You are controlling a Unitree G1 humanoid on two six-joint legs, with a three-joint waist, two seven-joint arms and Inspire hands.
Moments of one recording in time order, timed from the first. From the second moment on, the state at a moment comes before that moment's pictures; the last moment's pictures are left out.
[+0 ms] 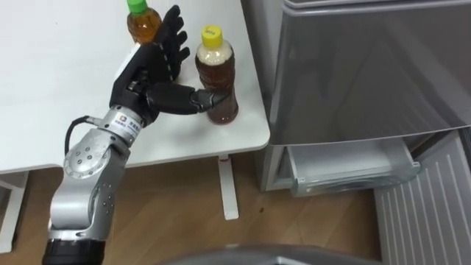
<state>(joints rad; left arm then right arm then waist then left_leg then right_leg) 0.13 0.22 0.02 -0.19 -0.32 0.17 -0.32 0.18 -0.25 -0.11 1.24 -0.11 0.15 0.03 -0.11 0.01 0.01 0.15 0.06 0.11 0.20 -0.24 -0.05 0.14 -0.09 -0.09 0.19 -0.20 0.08</state>
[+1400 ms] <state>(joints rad) -0.05 0.23 0.01 0.06 -0.35 0.18 -0.34 0.18 -0.24 -0.10 1.20 -0.10 0.18 0.05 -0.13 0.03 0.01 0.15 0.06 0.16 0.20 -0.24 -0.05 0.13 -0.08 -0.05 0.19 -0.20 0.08</state>
